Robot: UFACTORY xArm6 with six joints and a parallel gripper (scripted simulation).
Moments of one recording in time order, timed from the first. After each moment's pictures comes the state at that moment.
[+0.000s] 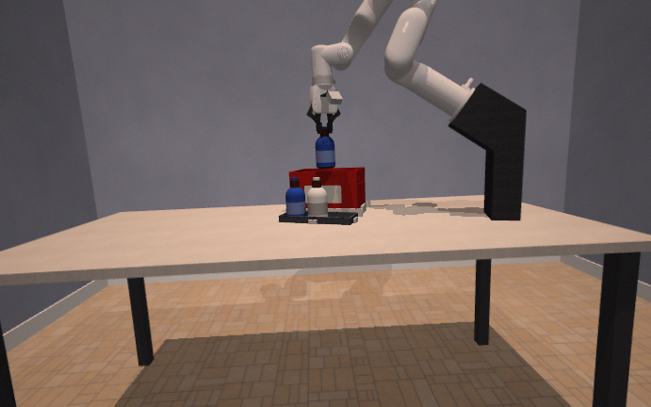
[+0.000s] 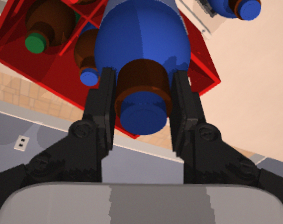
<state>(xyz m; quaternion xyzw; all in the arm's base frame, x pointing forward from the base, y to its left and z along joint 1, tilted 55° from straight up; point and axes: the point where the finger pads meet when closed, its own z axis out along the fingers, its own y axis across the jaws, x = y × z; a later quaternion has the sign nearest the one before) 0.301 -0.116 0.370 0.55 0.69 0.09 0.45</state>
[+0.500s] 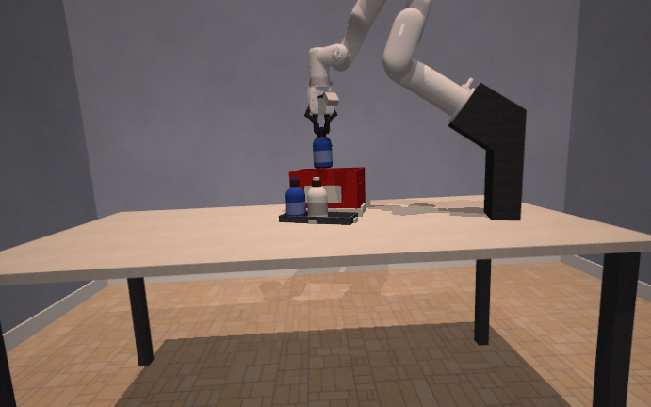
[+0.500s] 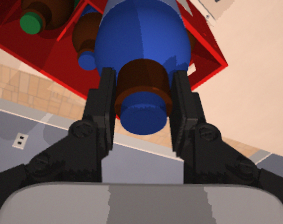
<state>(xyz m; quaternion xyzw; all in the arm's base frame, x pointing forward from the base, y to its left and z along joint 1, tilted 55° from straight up) 0.300 -0.141 0.384 0.55 0.69 0.09 0.45</state>
